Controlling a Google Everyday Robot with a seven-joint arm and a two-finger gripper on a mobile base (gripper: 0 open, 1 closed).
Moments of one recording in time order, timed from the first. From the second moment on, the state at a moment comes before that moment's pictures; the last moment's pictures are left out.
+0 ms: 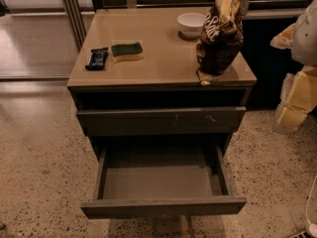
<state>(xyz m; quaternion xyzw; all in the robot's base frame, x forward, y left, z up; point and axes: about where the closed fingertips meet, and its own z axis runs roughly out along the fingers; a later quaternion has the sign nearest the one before) 0.438 -0.217 0.976 -0.60 0.78 -0.03 0.16</state>
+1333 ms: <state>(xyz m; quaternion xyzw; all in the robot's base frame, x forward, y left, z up) 0.566 -0.225 0.984 -0.56 0.78 -0.11 0.27</state>
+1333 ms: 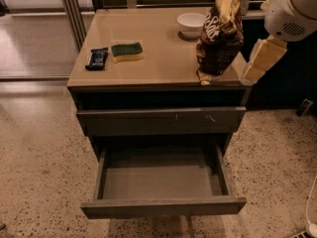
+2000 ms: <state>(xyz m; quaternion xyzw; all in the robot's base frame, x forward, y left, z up) 0.646 -0.227 1.013 -0.45 0.78 -0.10 0.42</state>
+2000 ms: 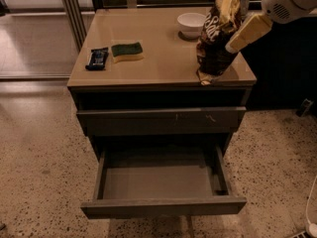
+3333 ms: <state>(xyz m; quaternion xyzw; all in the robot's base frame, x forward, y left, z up) 0.702 -0.206 0.978 -0.38 0.81 0.00 0.44</state>
